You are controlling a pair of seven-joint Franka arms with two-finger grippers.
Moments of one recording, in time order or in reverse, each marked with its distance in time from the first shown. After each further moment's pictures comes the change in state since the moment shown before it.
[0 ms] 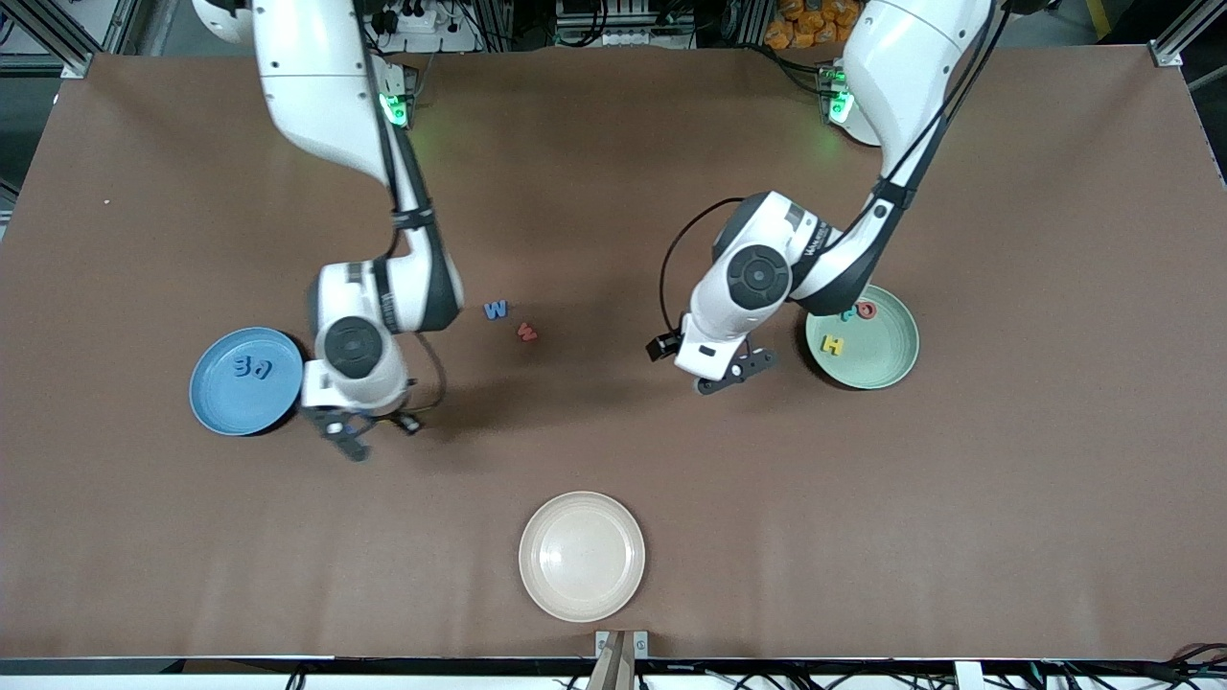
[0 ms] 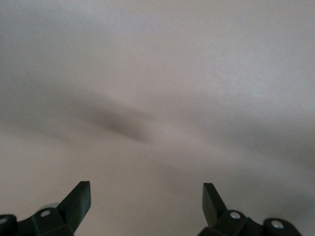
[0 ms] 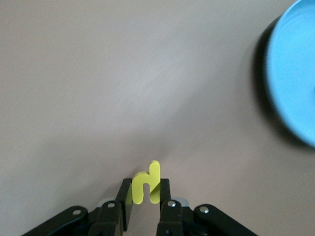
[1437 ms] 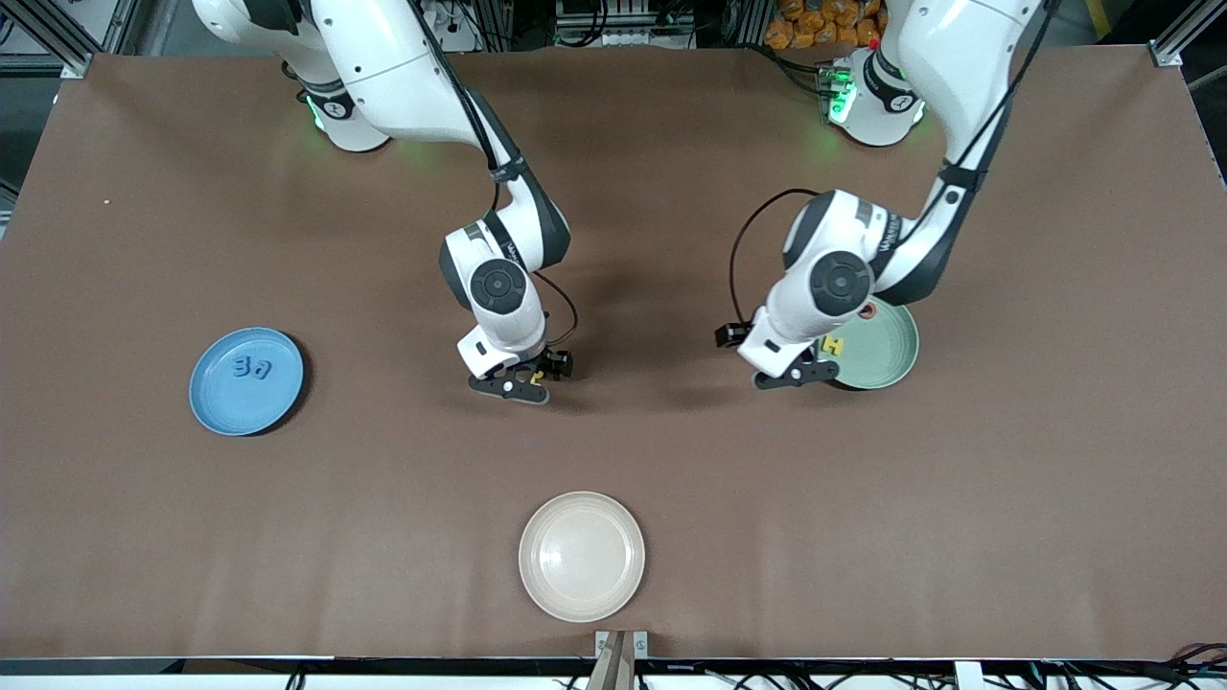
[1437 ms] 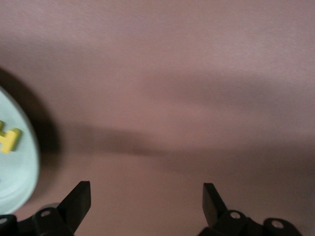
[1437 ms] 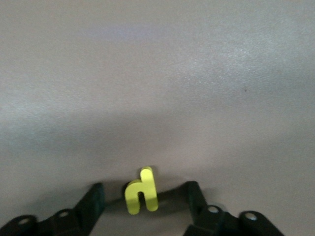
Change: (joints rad) left arm 0.093 -0.133 0.063 -0.224 0.002 -0.001 0.446; right arm 0.045 0.003 0.401 -0.012 0.001 0.203 -0.165
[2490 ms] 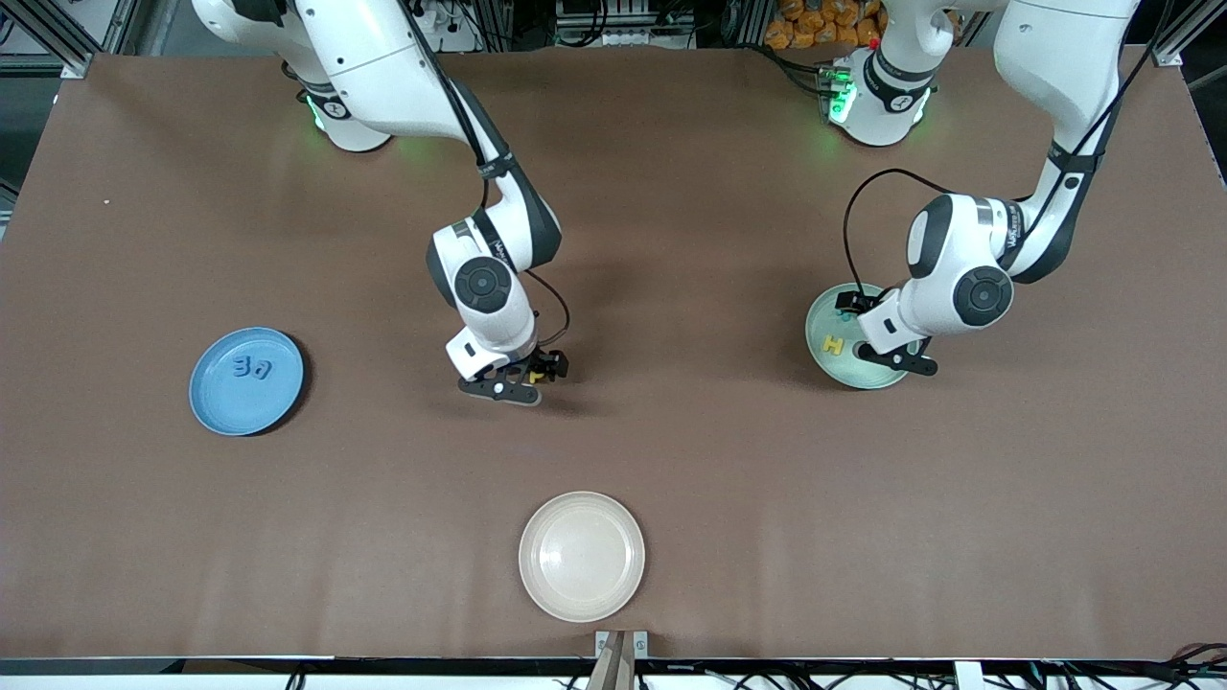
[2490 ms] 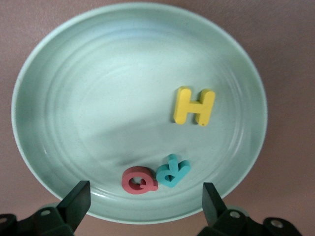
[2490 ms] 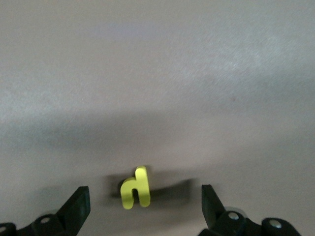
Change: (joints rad) left arm 0.269 -0.136 0.068 -0.306 0.067 -0.026 0.711; right arm -0.013 -0.034 0.004 -0.027 -0.001 -0.003 -0.057
